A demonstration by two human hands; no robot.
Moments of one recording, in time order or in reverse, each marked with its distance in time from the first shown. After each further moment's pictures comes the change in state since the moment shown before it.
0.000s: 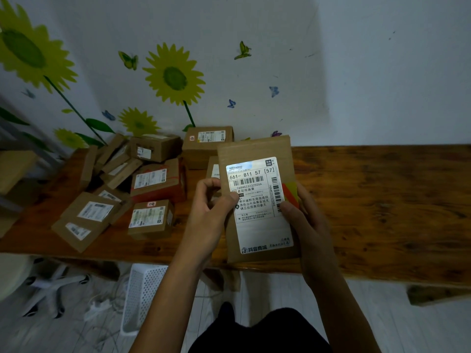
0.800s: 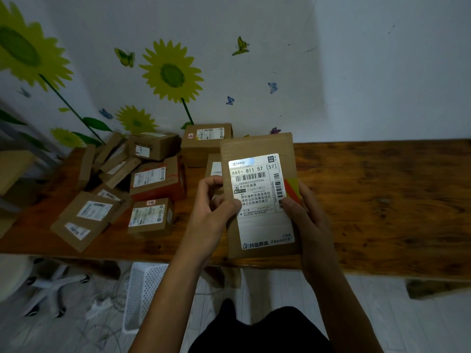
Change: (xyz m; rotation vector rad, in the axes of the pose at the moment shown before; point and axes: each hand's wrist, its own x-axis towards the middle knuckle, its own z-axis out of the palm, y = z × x) left_hand -0.004 0.001 -0.002 0.071 -0.106 0.012; right_hand 0.000 0.003 0.001 0.028 0.036 0.025
